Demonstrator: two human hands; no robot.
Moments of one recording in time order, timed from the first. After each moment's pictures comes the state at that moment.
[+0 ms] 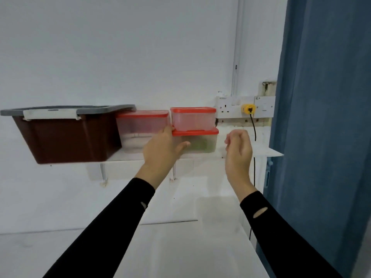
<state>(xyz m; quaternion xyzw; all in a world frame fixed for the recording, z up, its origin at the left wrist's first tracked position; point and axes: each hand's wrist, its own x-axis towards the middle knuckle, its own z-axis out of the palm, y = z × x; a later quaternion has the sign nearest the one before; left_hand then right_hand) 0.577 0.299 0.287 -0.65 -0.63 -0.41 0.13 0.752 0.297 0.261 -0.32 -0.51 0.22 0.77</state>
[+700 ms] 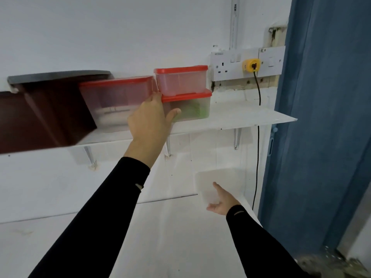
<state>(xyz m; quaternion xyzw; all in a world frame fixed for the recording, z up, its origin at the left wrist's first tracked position) 0.590 0.340 0.281 -0.62 -0.66 -0.36 0.21 0.778 0.415 0.002 -0.59 -0.28 0.63 0.42</state>
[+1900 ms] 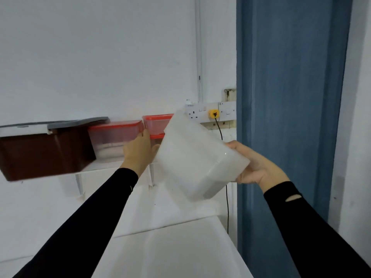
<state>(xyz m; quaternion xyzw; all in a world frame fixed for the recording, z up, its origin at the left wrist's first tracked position) 0.593 0.320 0.298 -0.67 -0.67 -0.26 0.19 0.884 0.240 0.275 -0.36 -0.45 0.68 0.46</state>
